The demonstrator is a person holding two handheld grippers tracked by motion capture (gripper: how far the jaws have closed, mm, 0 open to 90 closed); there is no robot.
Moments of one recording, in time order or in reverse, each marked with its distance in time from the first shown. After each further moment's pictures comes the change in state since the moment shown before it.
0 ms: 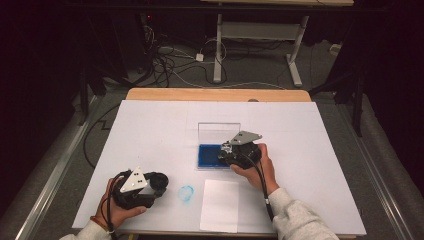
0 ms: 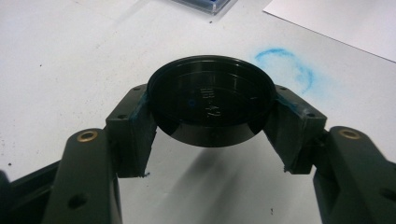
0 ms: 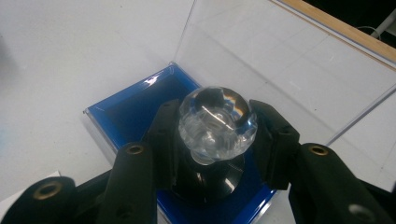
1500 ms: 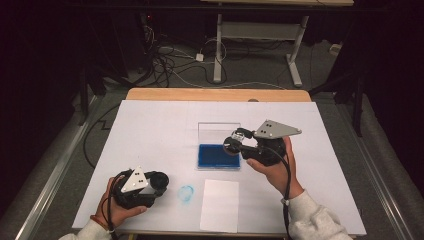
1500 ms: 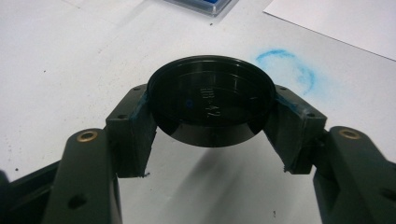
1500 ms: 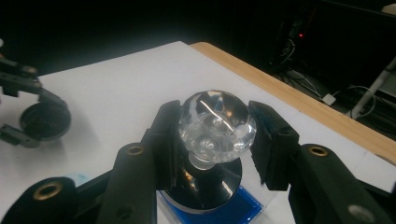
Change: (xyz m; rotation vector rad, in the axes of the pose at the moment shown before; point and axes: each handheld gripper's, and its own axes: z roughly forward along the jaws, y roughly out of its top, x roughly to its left) left arm 0.000 0.003 0.000 0.004 0.012 0.018; right arm -0.007 0.034 -0.098 -0.252 0.069 0.010
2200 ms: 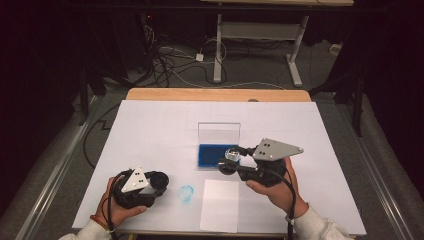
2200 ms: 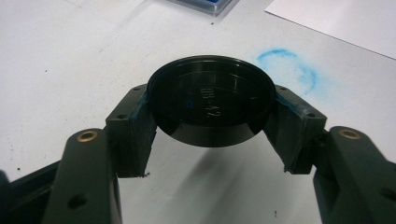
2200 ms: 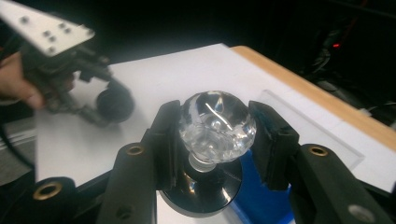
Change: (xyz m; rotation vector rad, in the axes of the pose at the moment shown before) left arm 0.000 0.000 0.000 0.003 0.002 0.002; right arm 0.040 -0.008 -0.021 -0.005 0.117 -0.059
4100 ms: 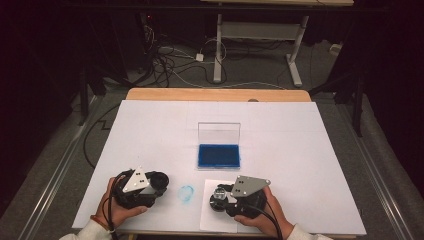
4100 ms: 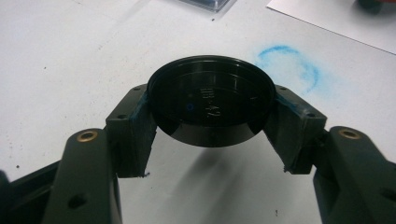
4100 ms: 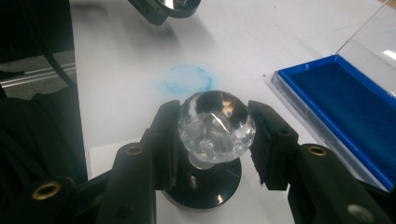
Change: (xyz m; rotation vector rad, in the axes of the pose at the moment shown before) left arm -0.001 0.000 0.001 0.013 0.006 0.001; right arm 0.048 -0.072 0.038 0.202 0.136 -0.054
